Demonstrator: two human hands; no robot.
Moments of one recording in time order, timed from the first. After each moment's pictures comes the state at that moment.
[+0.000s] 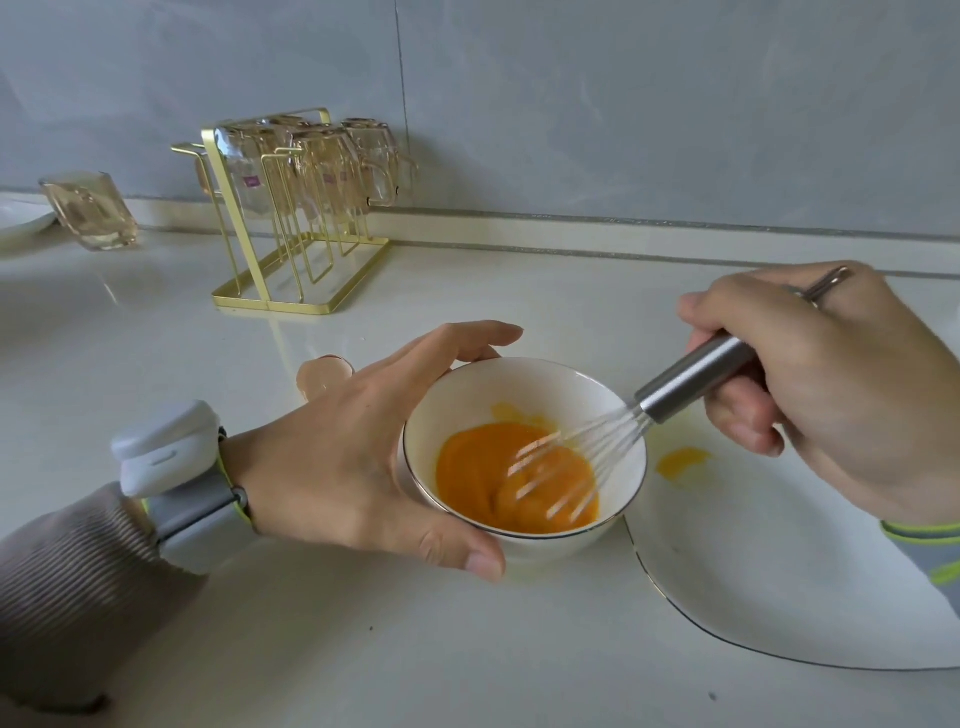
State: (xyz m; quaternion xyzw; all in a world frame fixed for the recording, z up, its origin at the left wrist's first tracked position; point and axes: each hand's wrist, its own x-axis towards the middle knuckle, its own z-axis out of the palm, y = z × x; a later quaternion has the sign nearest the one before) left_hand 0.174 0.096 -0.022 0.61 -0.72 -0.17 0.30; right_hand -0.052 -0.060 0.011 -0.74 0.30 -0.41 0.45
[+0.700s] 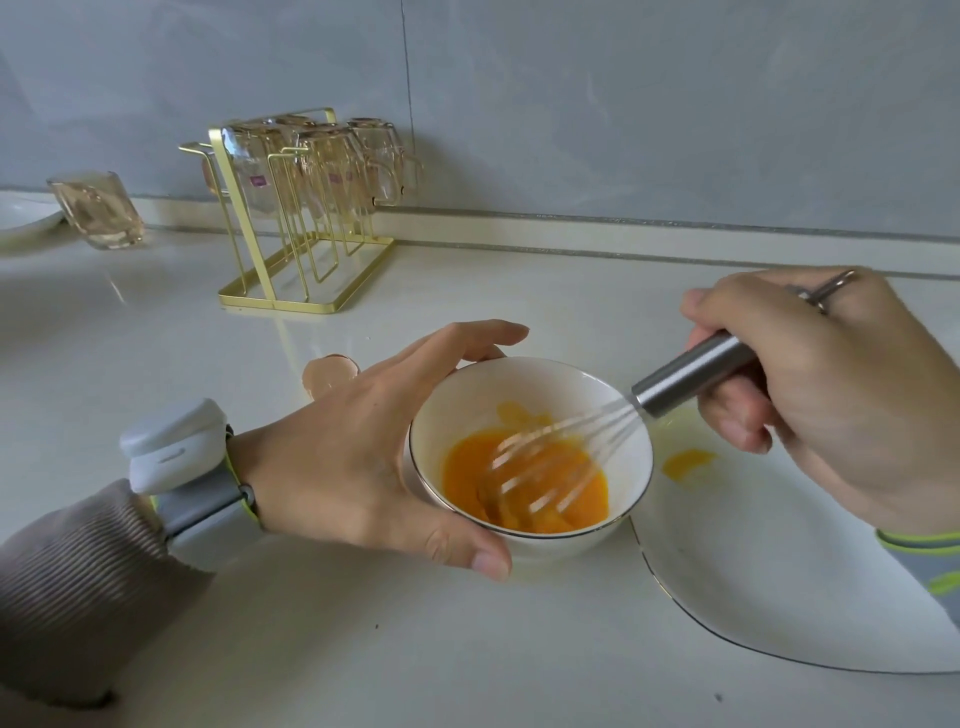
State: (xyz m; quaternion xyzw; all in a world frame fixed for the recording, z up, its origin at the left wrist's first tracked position) left_hand 0.174 0.095 -0.022 0.61 -0.71 -0.16 0.30; right_hand -0.051 -0.060 0.008 -0.74 0.28 -0.40 0.45
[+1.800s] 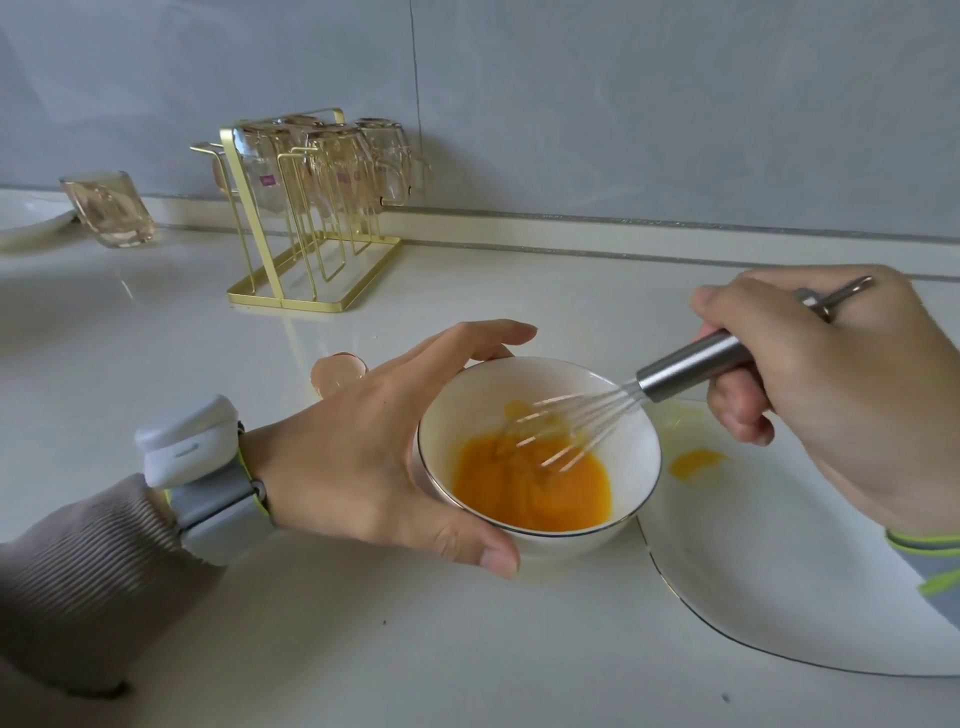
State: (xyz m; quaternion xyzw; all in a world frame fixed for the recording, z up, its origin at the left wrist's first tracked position) left_hand 0.173 0.095 -0.021 0.61 -0.72 -0.16 0.29; right_hand -0.049 -0.062 0.005 -0.75 0.29 -0.42 0.42
